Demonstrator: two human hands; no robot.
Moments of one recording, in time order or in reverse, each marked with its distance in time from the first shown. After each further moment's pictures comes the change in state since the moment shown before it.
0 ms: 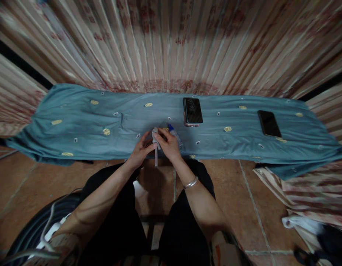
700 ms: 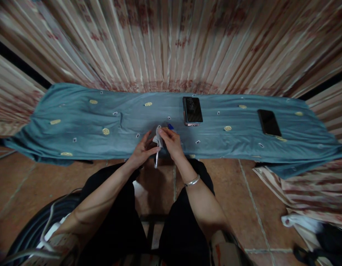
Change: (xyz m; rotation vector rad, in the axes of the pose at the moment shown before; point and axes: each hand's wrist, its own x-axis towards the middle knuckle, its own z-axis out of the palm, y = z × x) left_hand 0.002 -0.006 -0.002 0.098 -0.056 0.044; right_hand 0.006 0.006 -0.004 0.117 0.097 0.121
